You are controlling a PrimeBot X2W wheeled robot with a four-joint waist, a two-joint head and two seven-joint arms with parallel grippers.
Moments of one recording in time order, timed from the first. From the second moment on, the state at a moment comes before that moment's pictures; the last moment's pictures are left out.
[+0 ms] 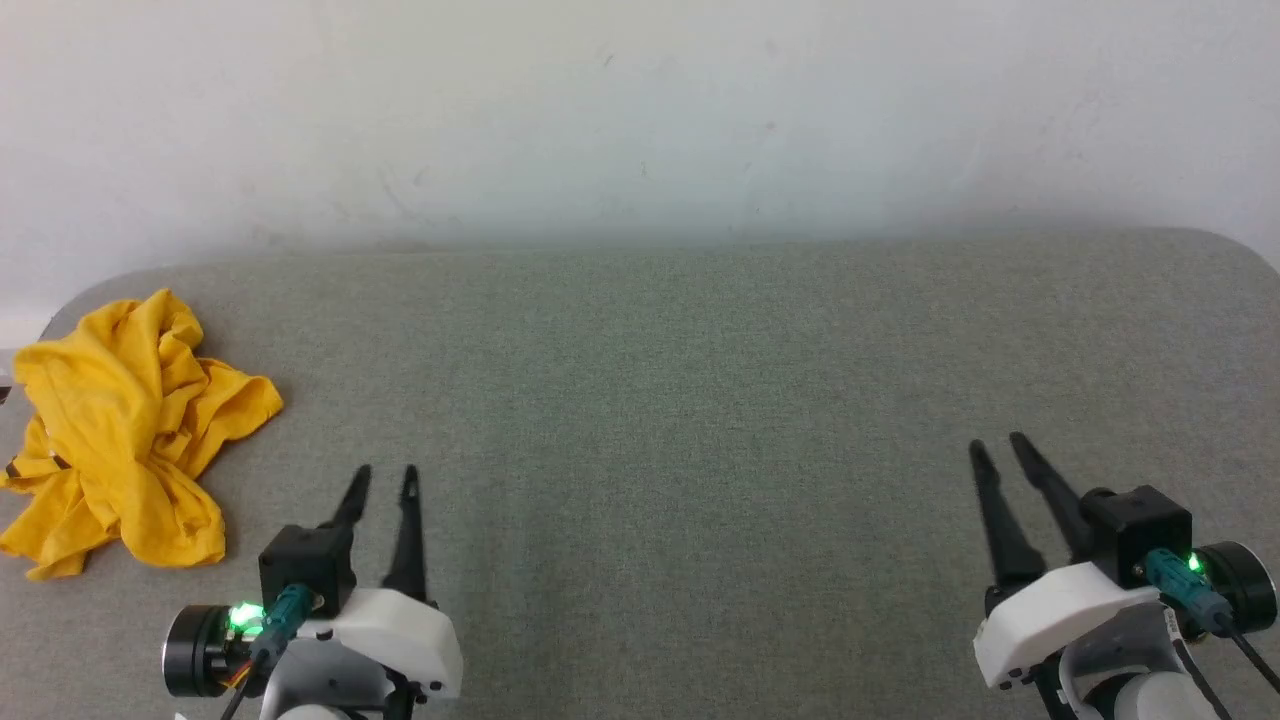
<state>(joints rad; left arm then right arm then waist) 0.01 0.05 -0.01 0.01 -0.01 0.01 0.00 0.01 -0.05 0.00 0.01 0.01 0.13 0.00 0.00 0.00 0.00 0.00</state>
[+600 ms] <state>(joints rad) 0.01 0.05 -0.01 0.02 -0.04 0.01 -0.03 0.01 -0.05 -0.01 0.01 0.03 0.13 -0.03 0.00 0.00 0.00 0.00</state>
